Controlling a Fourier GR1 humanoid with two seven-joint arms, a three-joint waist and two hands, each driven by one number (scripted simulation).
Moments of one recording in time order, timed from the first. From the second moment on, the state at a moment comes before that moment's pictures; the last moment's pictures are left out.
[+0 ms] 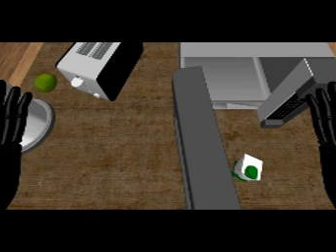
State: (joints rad) left arm 0.03 0.10 0.03 -2.10 0.02 0.00 -0.01; right arm 0.03 -0.12 0.02 -2.10 0.00 0.00 0.00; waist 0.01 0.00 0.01
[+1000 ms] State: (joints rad) left arm 0.19 0.01 -0.15 -2.17 -0.08 0.11 0.03; right arm 0.04 -0.03 0.09 -2.02 -0.03 -0.03 0.02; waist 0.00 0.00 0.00
